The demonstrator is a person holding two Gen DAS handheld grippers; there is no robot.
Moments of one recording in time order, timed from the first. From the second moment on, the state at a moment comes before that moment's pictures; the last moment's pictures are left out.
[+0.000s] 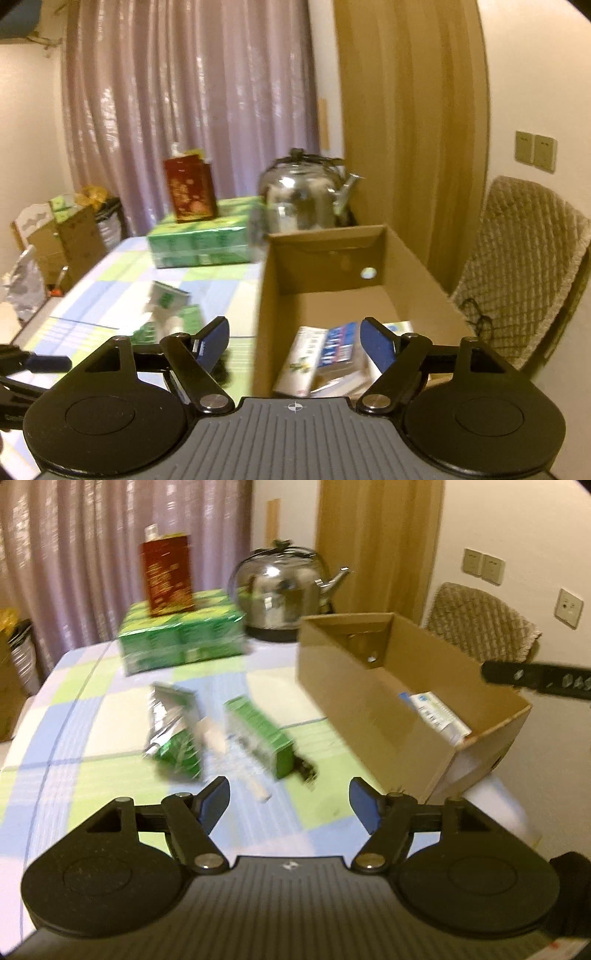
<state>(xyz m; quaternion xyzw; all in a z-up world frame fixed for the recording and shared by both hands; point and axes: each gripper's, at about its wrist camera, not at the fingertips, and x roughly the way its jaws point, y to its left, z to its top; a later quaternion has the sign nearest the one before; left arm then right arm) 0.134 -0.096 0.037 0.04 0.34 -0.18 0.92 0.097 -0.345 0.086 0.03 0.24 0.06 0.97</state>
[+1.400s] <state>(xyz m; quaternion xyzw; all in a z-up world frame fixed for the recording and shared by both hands) 0.144 0.013 -0.001 0.00 0.38 -0.09 0.92 0.191 -0.202 -0.018 -0.08 0.32 0.14 0.93</state>
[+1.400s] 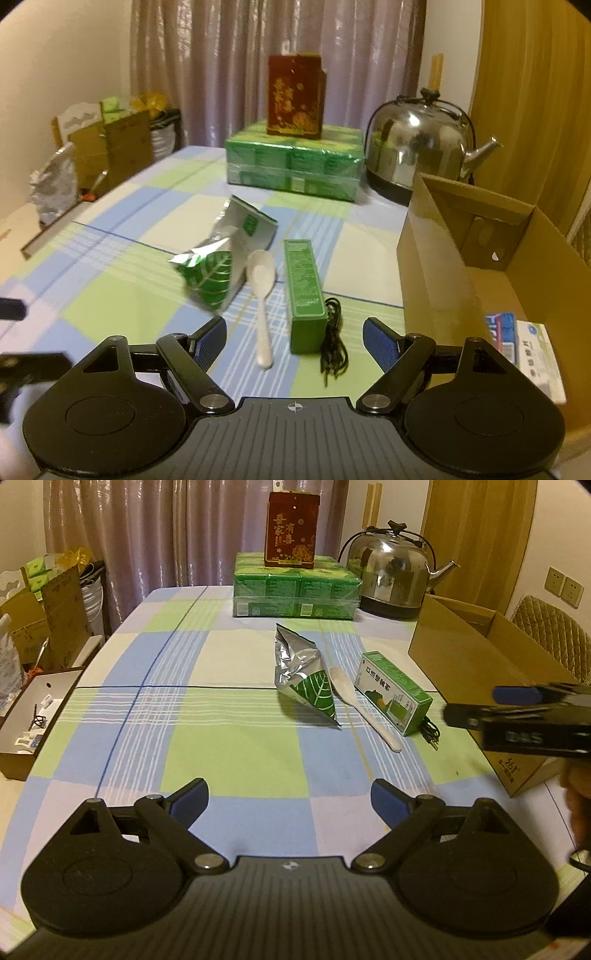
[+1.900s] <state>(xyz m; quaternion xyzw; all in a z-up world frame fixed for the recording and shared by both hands) 0.202 0.005 -0.033 0.00 0.39 -0.10 0.92 0.262 -0.206 -0.081 -0.08 0.37 0.12 0.92</state>
